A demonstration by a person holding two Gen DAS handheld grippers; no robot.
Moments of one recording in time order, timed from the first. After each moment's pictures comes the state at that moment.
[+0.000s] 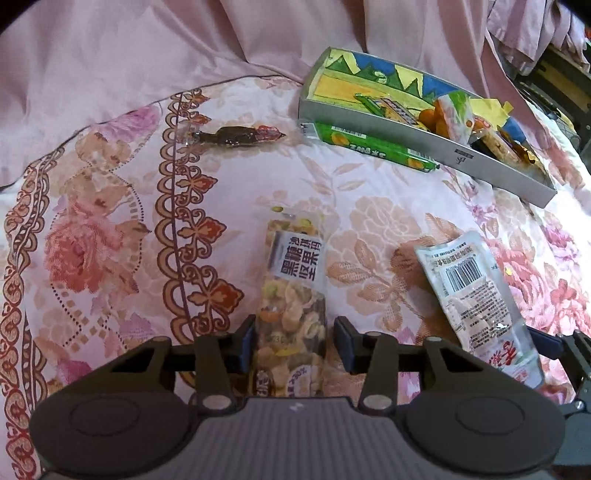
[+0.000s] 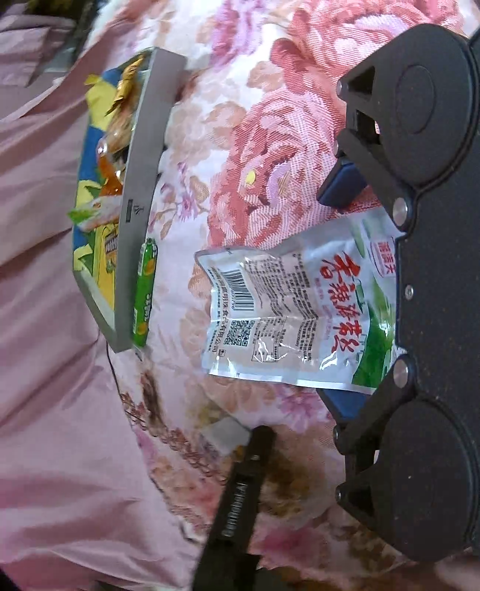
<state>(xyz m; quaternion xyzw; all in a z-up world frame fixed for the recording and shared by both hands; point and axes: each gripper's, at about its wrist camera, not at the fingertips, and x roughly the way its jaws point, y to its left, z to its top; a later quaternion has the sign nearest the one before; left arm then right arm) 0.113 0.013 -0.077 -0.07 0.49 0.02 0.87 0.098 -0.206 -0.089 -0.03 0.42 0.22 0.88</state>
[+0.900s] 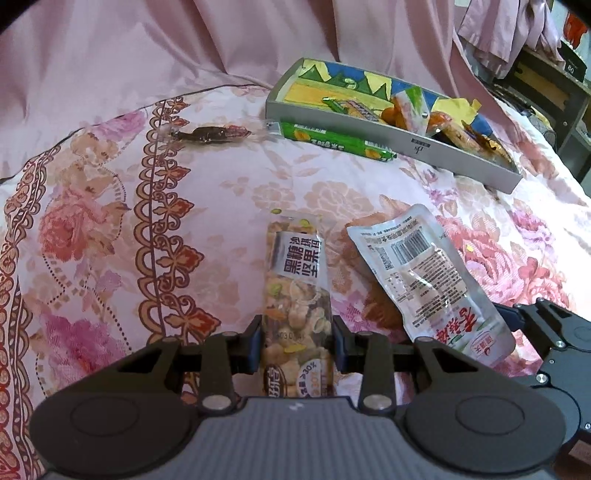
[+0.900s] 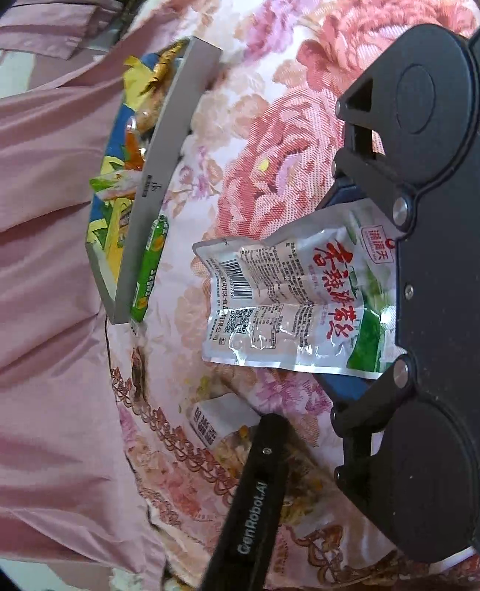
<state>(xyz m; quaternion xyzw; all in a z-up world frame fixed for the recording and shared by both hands) 0.077 -0.016 -0.073 -0.07 0.46 0.01 0.88 0.082 -0.199 -0.094 -0.08 0.39 0.24 0.88</state>
